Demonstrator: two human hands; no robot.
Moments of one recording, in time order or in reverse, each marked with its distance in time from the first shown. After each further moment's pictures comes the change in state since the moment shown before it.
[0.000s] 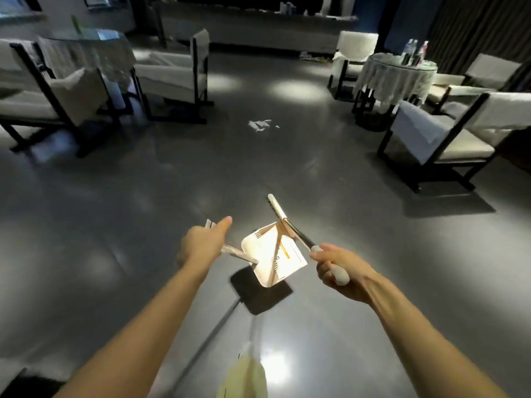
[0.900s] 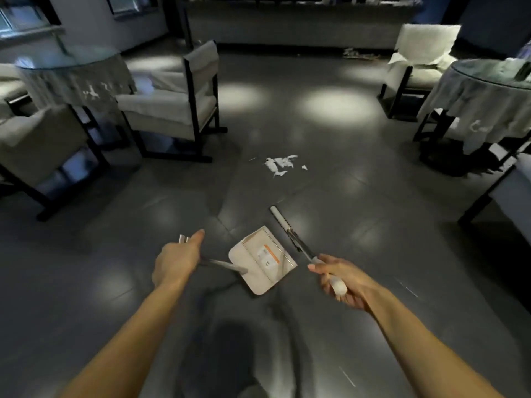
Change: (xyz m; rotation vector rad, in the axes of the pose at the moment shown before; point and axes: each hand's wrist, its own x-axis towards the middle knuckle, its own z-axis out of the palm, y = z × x) left_hand 0.736 0.508 0.277 0.021 0.200 -0.171; right_hand 0.774 -0.624 -0.036 -0.036 -0.161 0.093
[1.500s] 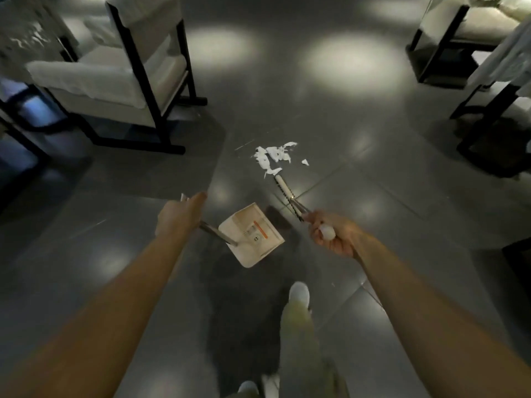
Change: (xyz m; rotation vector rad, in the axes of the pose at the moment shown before) left_hand 0.394 0.338 0.263 0.006 -0.084 -0.052; right_hand 0.461 -0.381 -0.054 0.130 -0.005 0.152
